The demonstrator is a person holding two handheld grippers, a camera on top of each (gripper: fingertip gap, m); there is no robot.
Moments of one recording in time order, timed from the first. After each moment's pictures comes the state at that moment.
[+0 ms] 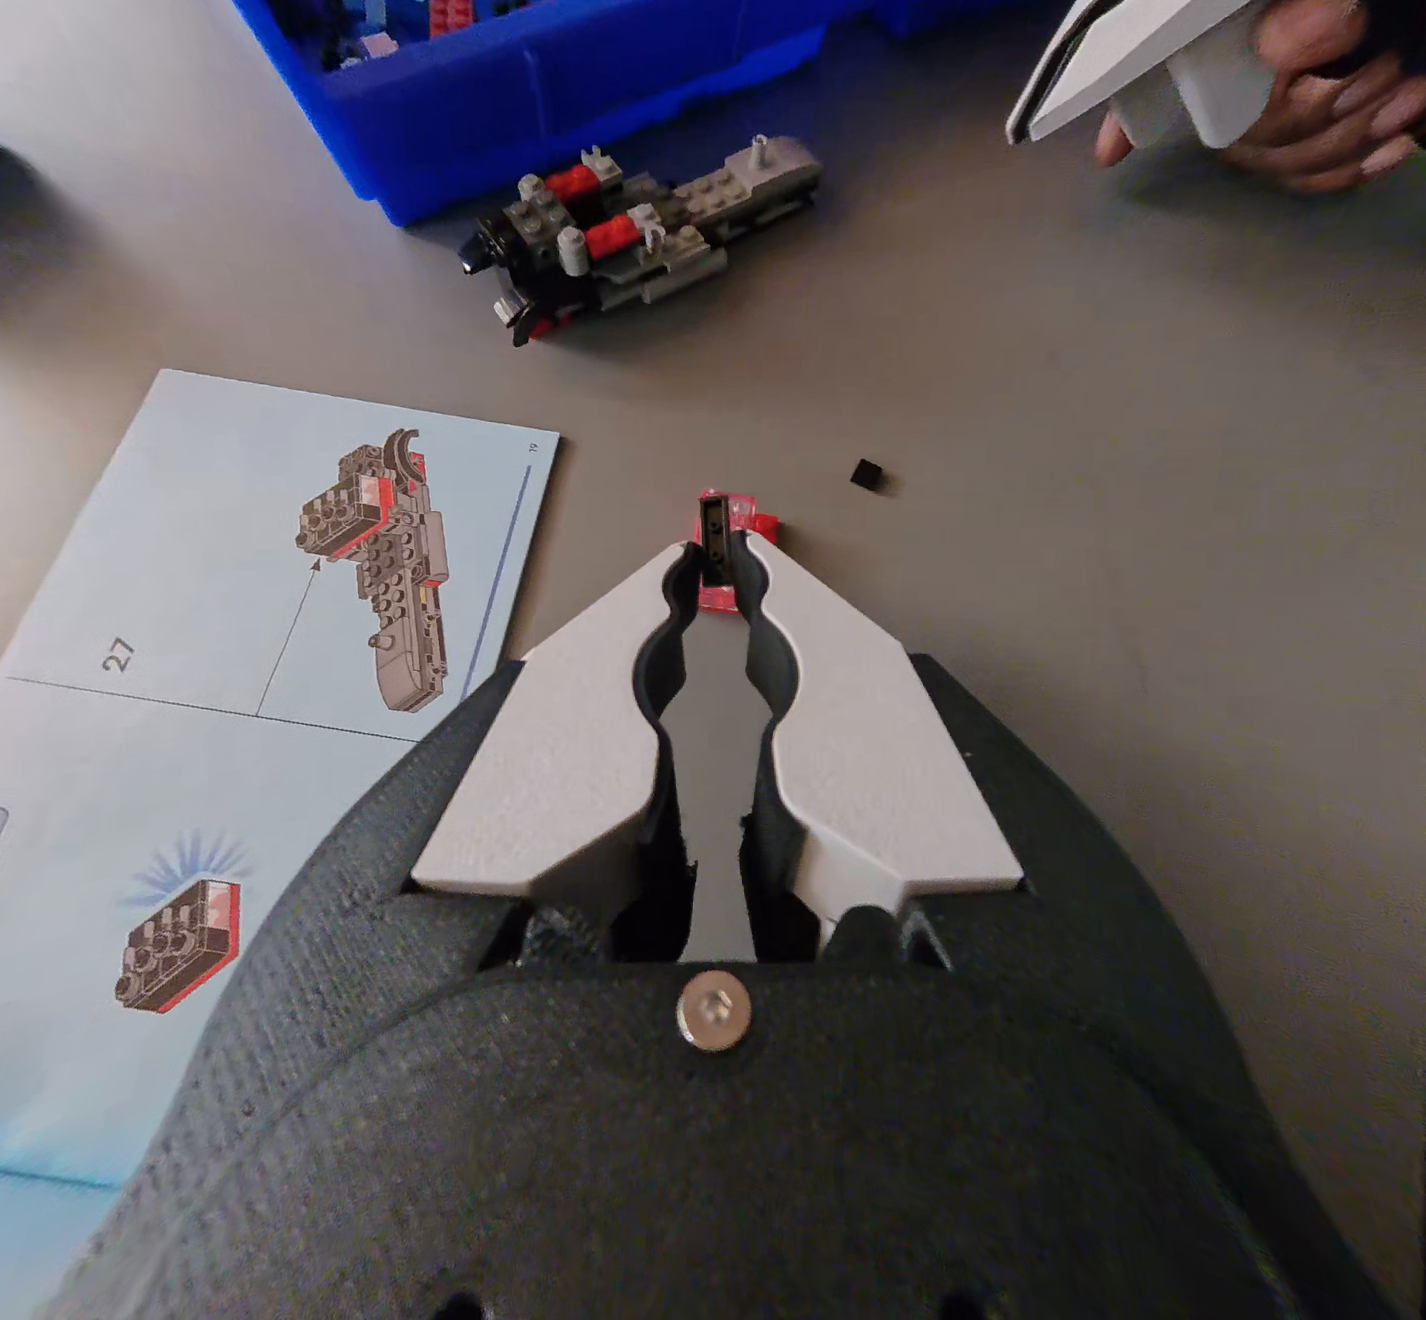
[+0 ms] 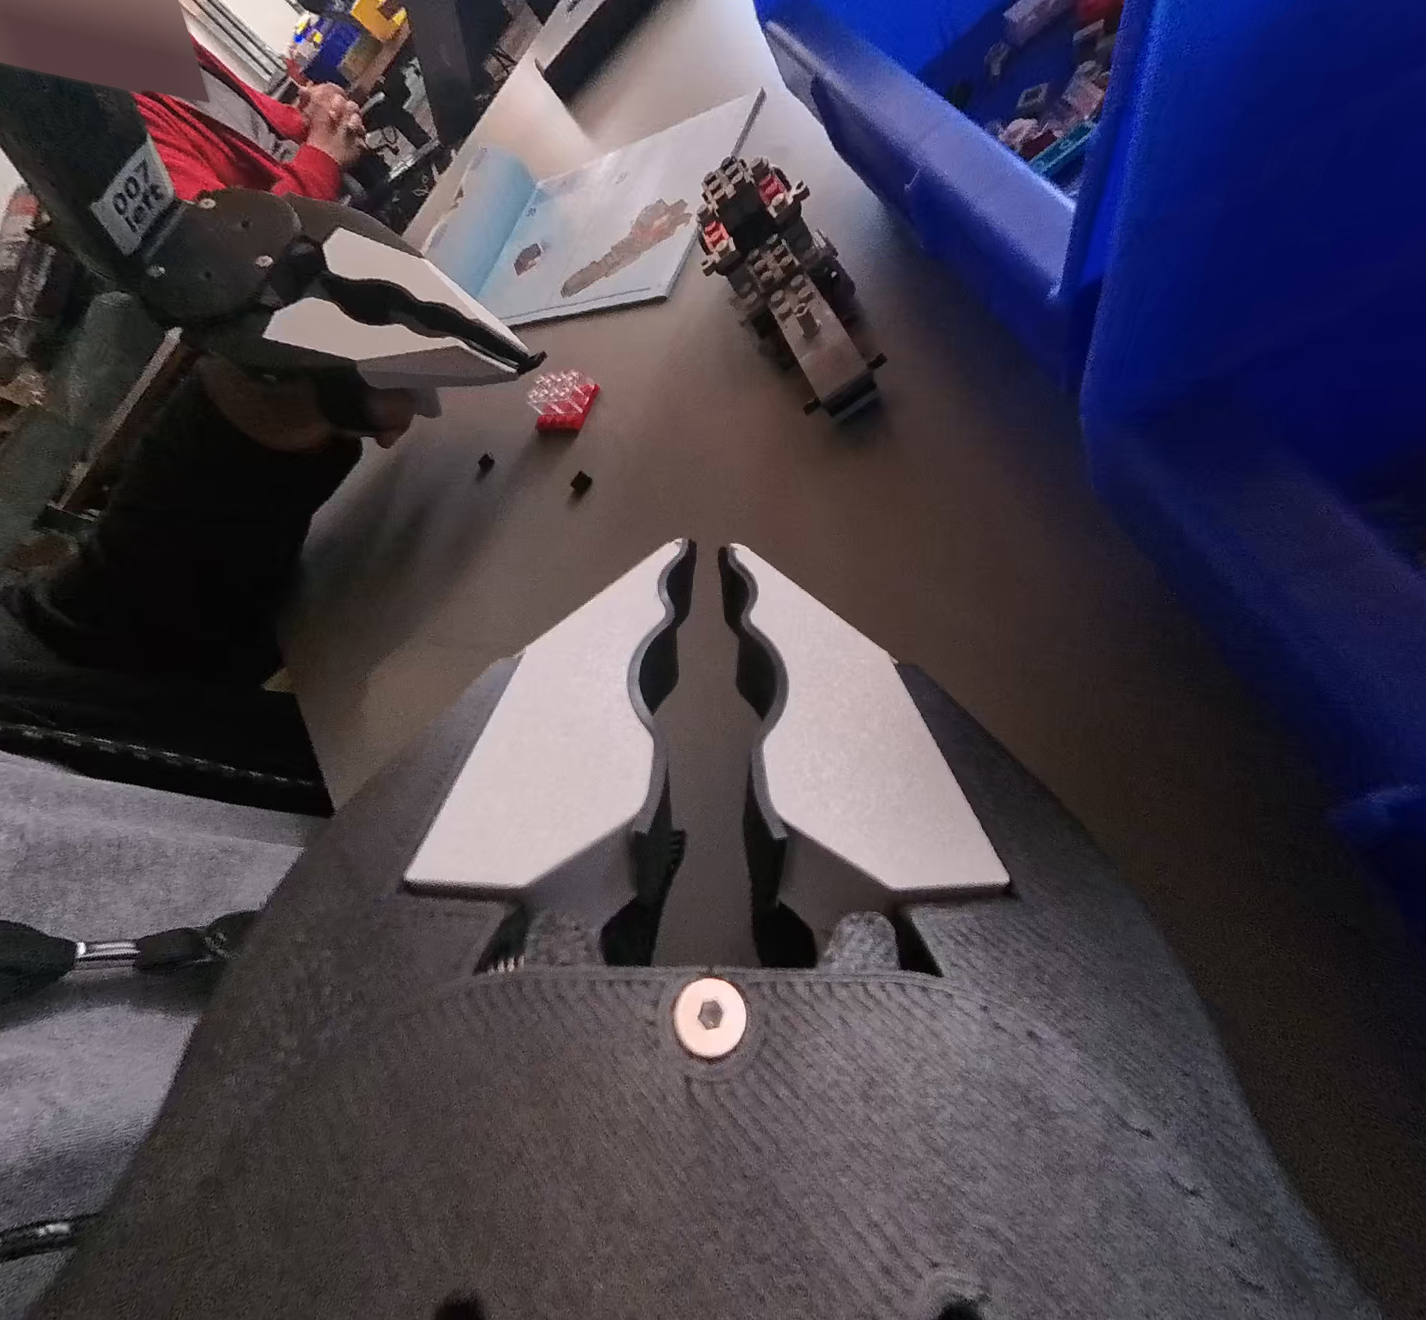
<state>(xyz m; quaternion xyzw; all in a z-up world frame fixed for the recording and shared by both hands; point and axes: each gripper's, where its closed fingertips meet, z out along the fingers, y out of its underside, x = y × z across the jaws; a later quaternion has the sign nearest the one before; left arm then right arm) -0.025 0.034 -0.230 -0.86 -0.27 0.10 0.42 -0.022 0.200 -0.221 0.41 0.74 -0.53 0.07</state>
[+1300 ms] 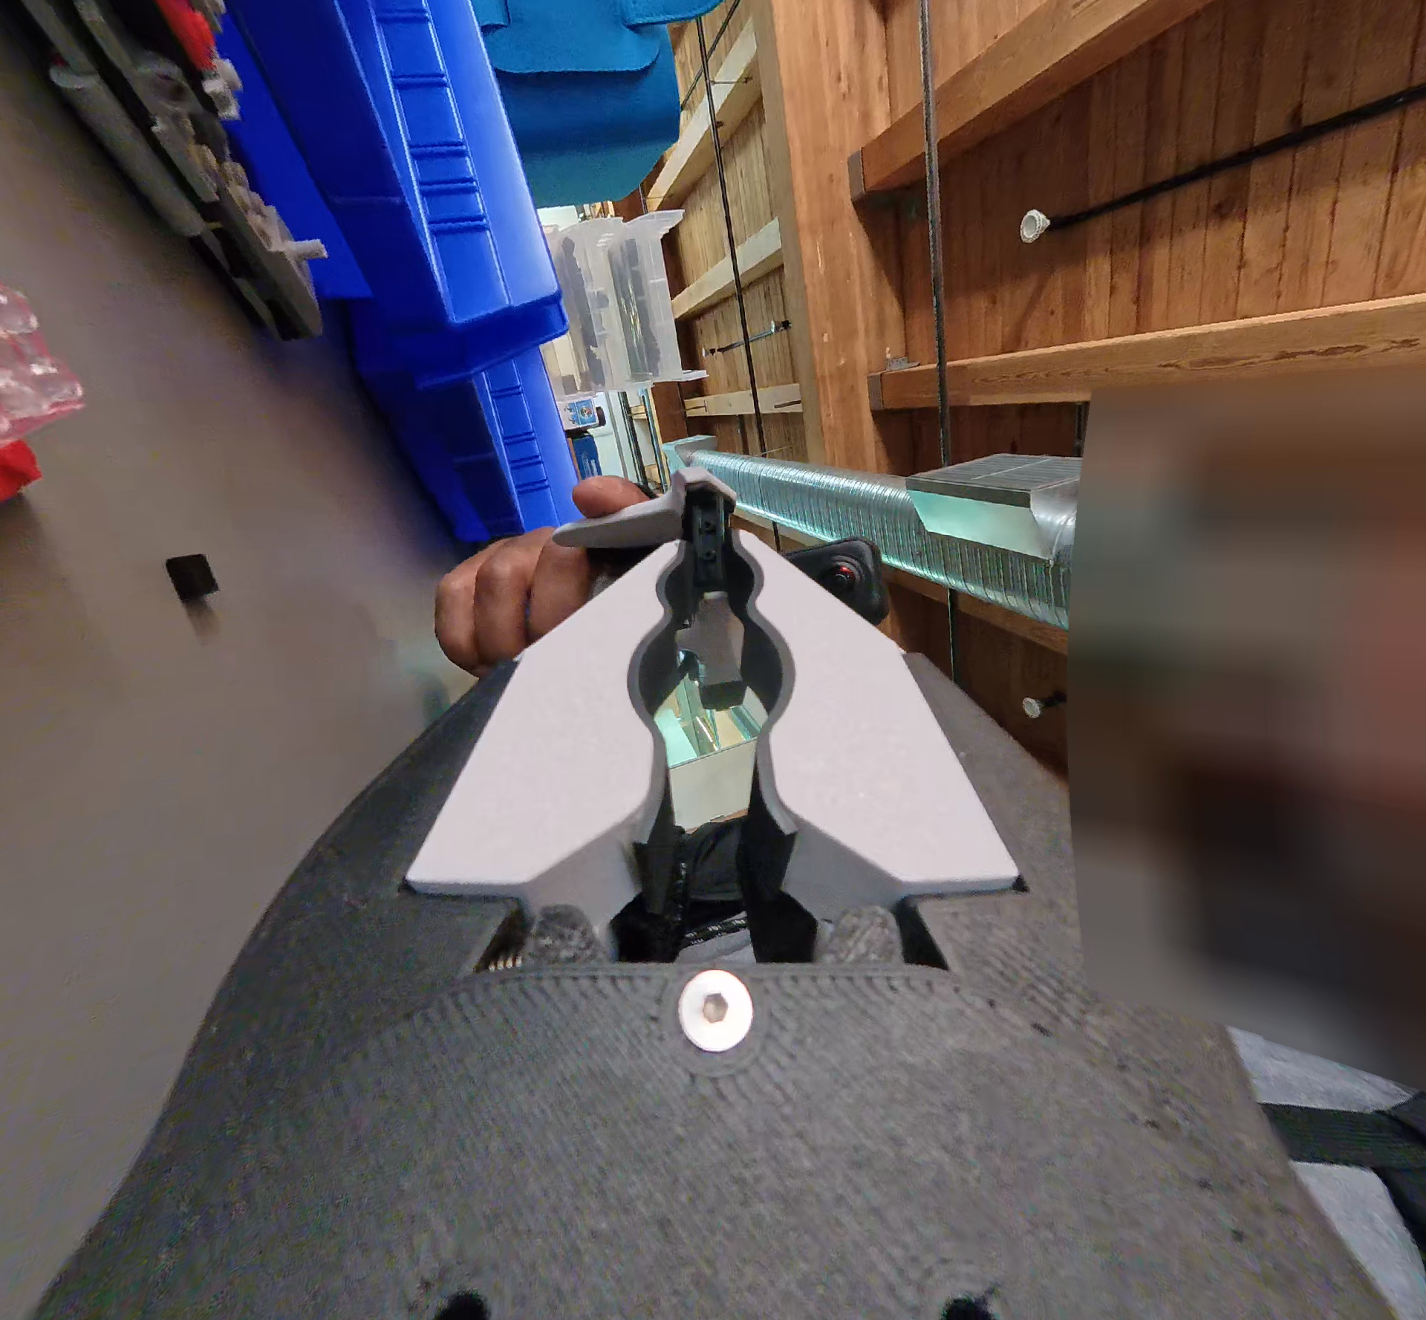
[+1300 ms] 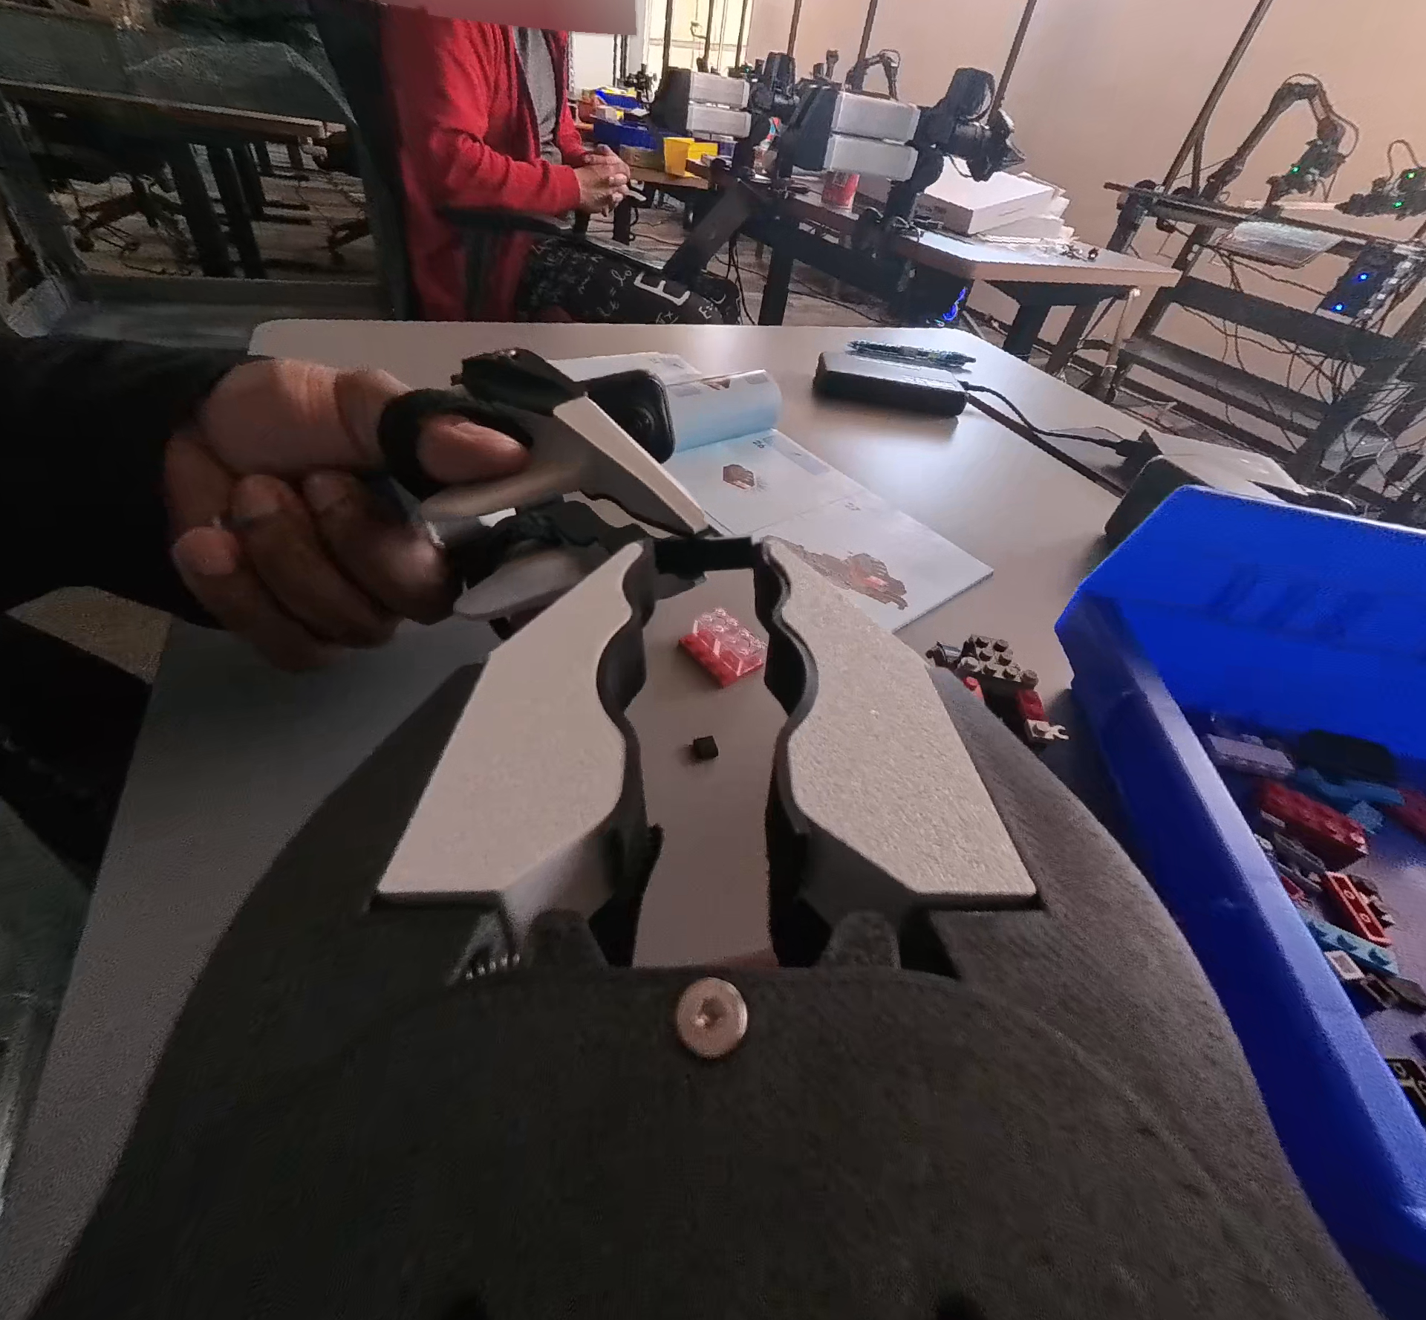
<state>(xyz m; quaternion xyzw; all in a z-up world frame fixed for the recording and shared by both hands) 0.016 0.107 -0.148 -0.34 -0.47 -0.40 0.71 0.012 0.093 -0.151 0.05 0.75 -0.65 -0.14</state>
